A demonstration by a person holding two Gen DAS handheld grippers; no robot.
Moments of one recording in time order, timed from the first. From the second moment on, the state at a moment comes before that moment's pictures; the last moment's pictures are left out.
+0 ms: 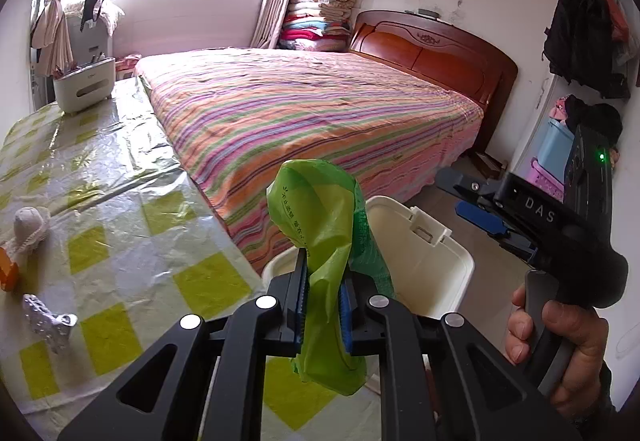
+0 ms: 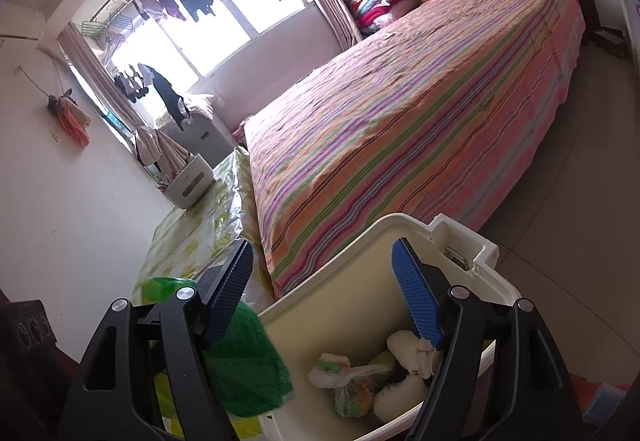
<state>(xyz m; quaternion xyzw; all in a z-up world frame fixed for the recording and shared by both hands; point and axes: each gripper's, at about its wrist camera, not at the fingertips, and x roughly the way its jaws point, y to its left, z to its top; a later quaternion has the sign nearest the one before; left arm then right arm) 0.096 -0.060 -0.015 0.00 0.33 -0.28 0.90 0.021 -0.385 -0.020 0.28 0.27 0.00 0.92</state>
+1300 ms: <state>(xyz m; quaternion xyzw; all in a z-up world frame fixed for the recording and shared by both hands) 0.082 0.070 -0.003 -0.02 0.30 -0.10 0.95 0.045 -0.247 -0.027 0.22 0.32 0.13 0.91</state>
